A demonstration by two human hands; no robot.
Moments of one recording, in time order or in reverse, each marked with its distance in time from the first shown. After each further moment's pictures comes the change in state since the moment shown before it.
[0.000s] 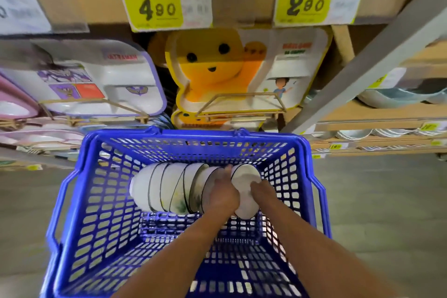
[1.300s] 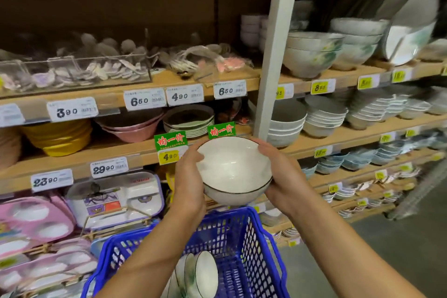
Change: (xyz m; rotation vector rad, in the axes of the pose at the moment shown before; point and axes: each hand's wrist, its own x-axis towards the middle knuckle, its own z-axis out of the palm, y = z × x) left_hand -0.283 0.165 -0.234 -1.191 0.074 0.650; right_hand -0.389 -0.065 -0.183 1.110 -0.110 -0.942
